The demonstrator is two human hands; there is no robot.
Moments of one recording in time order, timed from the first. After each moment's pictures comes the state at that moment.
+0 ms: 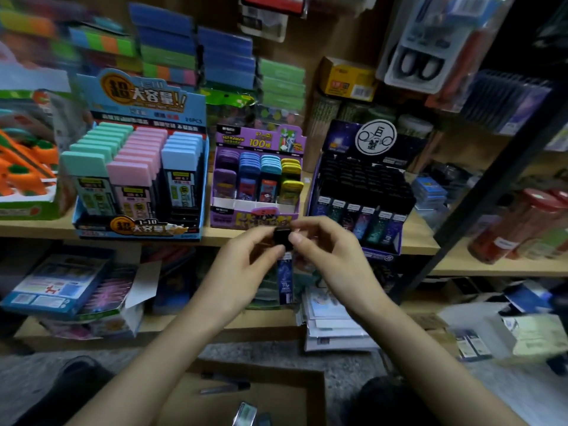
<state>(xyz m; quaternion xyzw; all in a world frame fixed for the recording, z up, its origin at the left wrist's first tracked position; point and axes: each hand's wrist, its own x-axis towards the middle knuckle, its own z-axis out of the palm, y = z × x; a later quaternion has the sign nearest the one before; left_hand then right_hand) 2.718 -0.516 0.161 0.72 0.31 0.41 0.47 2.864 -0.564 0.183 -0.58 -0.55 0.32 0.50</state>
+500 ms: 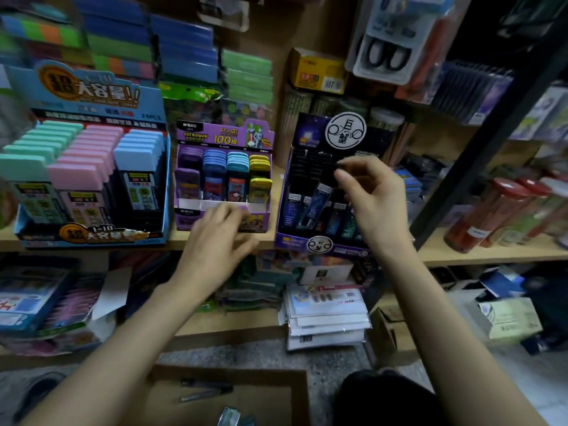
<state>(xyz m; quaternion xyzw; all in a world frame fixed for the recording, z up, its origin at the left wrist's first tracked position) 2.745 -0.467 0.144 0.86 0.42 0.29 0.09 2.941 -0.543 0.222 -0.62 -0.55 0.02 0.56</state>
